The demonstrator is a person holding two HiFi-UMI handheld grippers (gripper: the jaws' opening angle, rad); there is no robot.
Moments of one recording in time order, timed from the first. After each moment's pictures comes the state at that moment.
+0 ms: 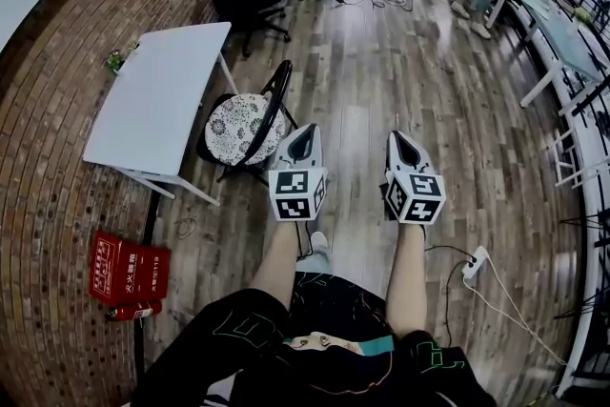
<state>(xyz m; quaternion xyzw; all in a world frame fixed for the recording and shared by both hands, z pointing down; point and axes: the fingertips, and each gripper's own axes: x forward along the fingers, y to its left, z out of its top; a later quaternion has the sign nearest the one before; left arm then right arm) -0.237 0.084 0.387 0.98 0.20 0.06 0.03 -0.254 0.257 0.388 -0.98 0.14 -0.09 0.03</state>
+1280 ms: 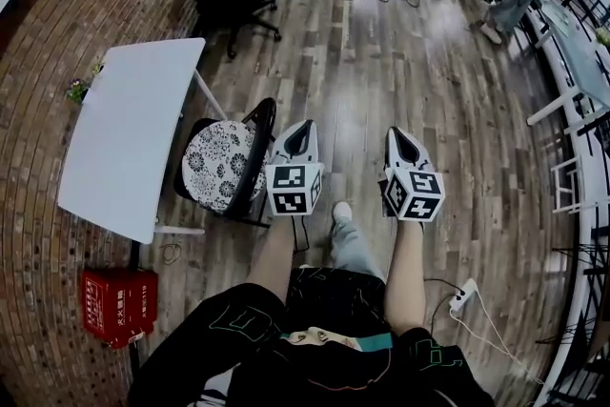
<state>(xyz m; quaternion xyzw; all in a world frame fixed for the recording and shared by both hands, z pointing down) 0.063 0.096 0.443 0.98 0.19 0.10 0.04 0.045 0.275 0.430 -0.98 0.15 -0.12 0.03</state>
